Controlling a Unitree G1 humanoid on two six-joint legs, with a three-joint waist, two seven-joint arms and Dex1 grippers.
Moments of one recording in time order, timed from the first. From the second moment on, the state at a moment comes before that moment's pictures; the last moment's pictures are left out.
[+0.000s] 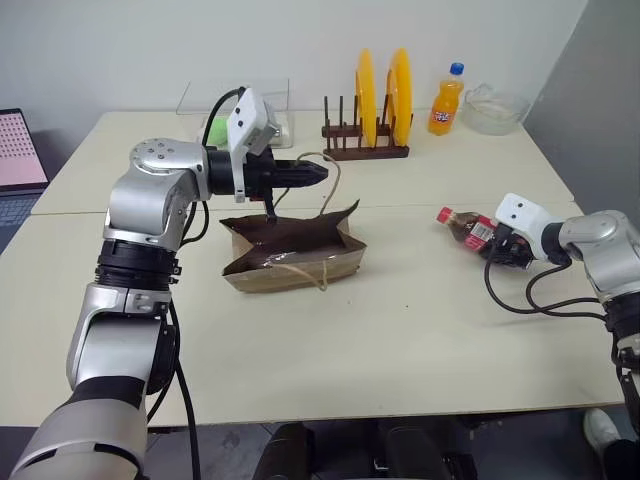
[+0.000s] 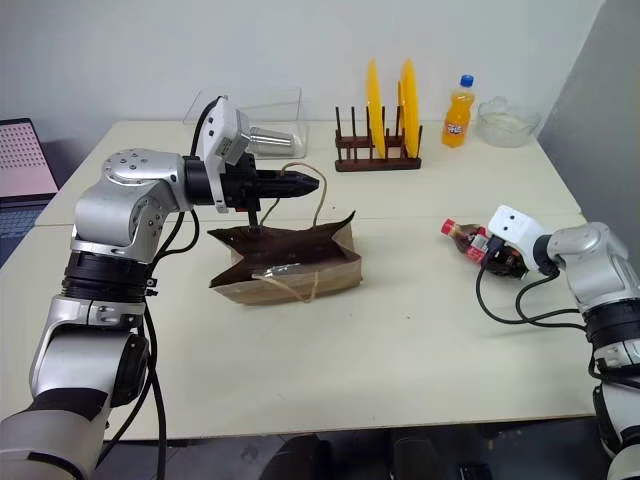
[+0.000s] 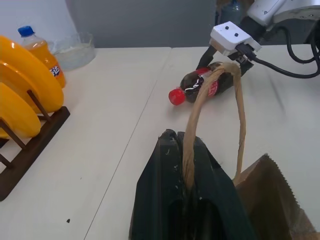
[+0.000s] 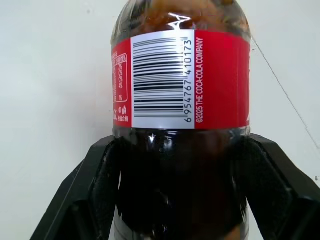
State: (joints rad) left arm -1.00 0.61 -0.08 0.32 -0.33 0.44 -1.24; right arm -0.77 -0.87 0.26 0.53 -0.13 0.28 0.99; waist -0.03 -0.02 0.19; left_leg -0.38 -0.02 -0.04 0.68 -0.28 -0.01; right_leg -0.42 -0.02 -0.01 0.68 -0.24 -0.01
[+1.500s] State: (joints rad) left arm -0.90 0.76 0.00 0.27 -0.23 0.33 -1.16; right arm -0.33 -0.54 0.00 -0.54 0.41 0.51 0.64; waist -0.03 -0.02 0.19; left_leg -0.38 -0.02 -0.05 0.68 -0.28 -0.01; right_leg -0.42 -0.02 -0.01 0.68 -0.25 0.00
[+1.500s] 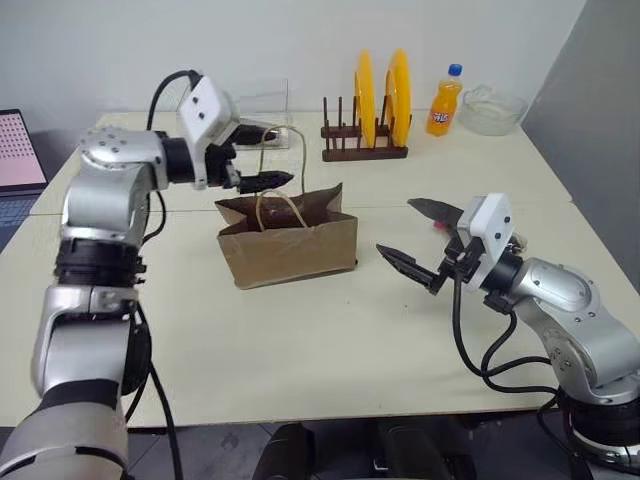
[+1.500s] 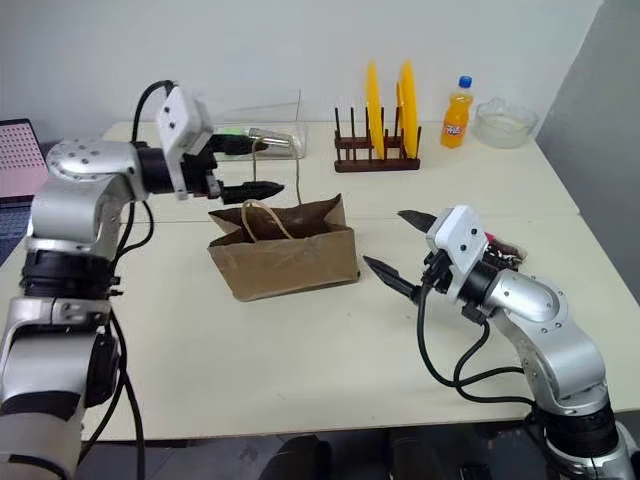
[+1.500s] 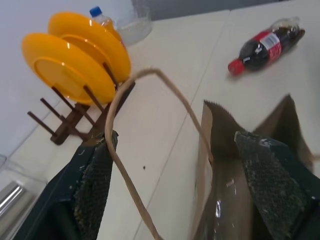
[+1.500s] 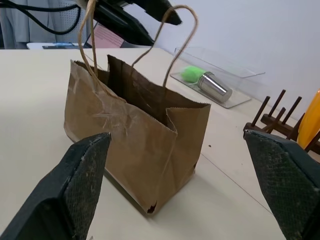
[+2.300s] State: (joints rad) left arm 0.05 0.36 0.41 -0.60 -0.22 0.62 -0.29; right arm -0.11 -0.42 -0.08 -0.55 0.33 0.32 0.50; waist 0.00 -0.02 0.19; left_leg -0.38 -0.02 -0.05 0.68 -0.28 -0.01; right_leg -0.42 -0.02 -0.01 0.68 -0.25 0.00
